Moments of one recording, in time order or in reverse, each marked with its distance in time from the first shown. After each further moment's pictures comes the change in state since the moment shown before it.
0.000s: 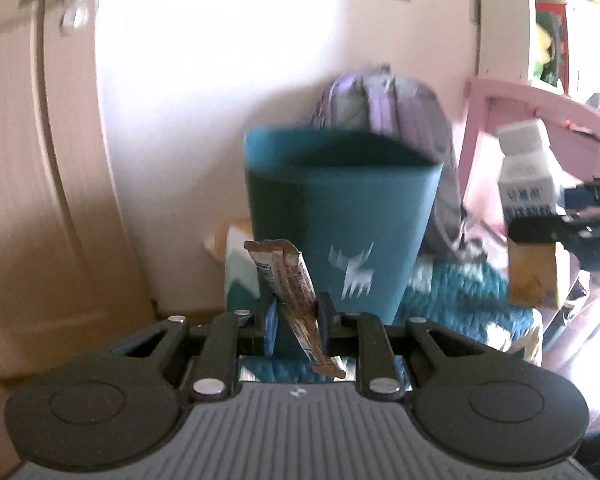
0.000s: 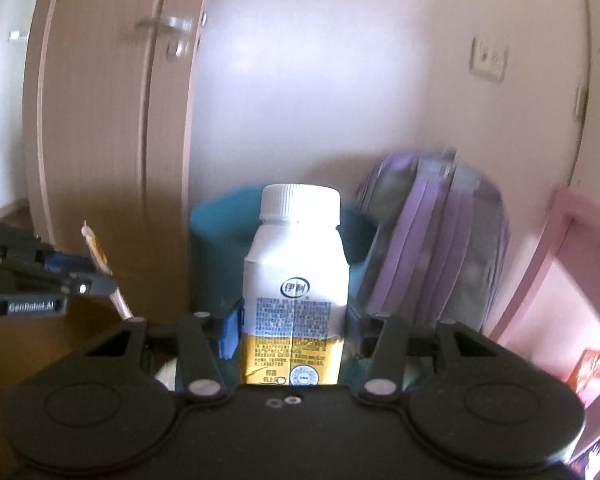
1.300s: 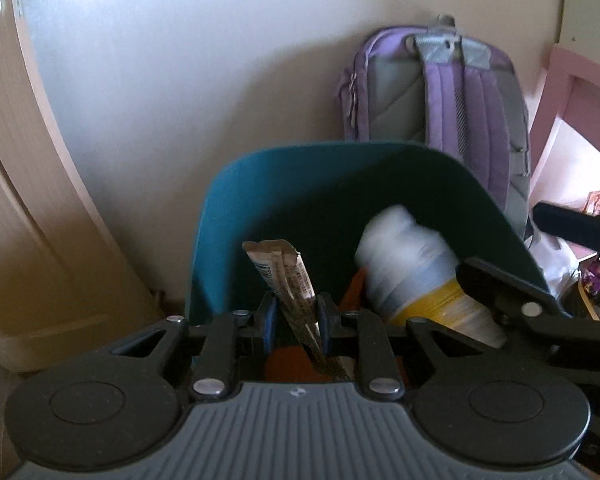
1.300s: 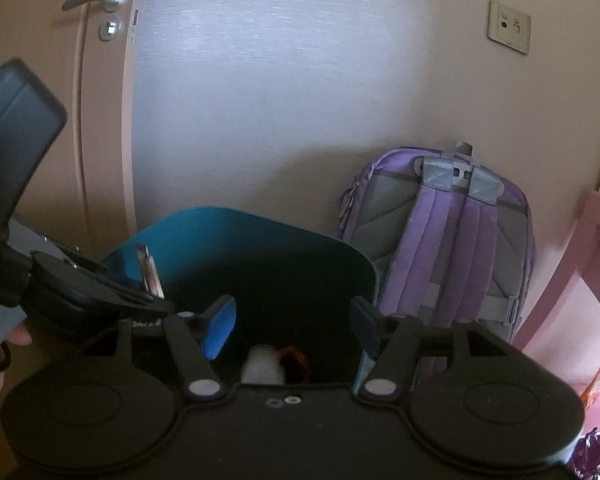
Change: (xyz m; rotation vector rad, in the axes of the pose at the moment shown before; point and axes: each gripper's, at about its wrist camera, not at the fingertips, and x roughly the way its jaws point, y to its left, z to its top) left arm 0.189 -0.015 0.137 -0.038 0.290 0.095; right arm 0.154 -0.023 0.030 0.029 0.083 -0.053
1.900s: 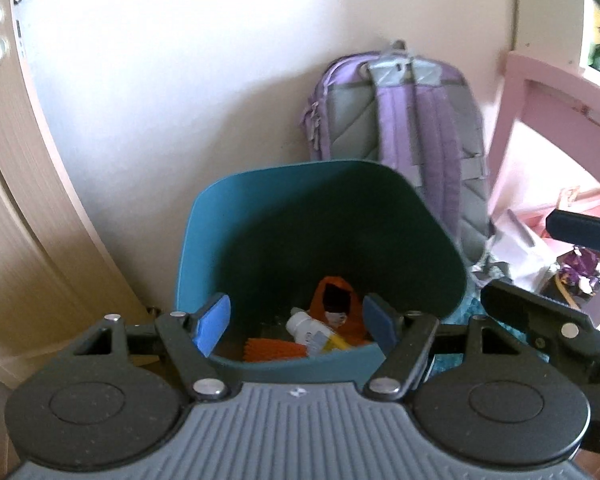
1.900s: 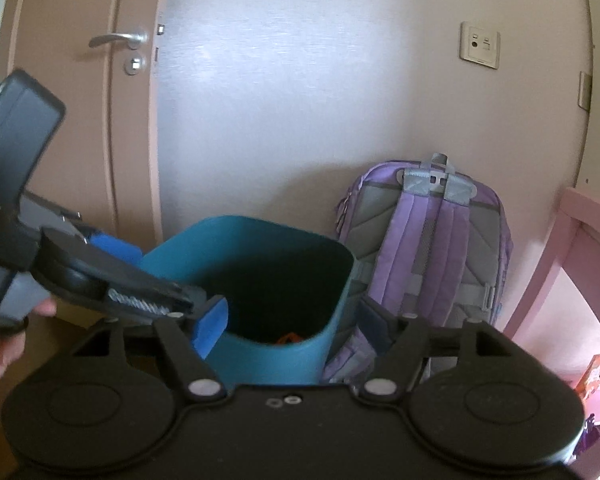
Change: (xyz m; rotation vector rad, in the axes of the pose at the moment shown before) left arm -0.071 -0.023 -0.022 0.067 -0.091 -0.032; right arm -0.105 -0.023 -0.025 0.017 -0.041 0.063
